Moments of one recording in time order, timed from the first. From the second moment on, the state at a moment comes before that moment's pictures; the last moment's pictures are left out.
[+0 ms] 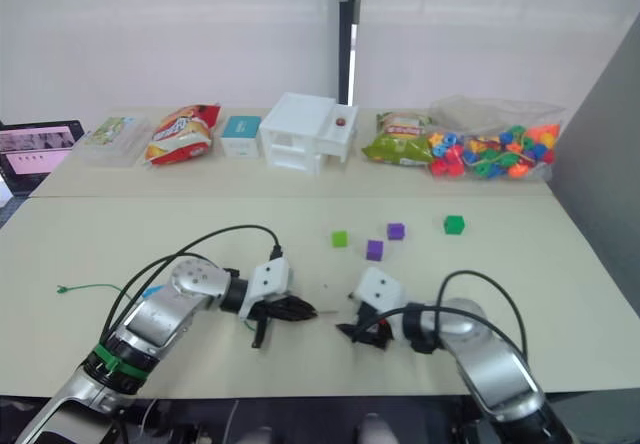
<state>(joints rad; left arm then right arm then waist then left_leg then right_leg) -0.49 0.56 -0.37 -0.05 -0.16 0.35 -1.19 -0.09 -0.54 0.09 -0.57 0.16 0.77 0.76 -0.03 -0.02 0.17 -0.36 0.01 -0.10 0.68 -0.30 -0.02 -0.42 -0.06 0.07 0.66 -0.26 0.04</state>
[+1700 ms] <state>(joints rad) -0.43 0.57 -0.37 -0.10 -0.16 0.37 -1.14 -0.36 -0.21 -0.23 -0.20 0.19 0.51 0.04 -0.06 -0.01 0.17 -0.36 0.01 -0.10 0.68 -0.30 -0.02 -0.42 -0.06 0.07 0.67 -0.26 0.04</state>
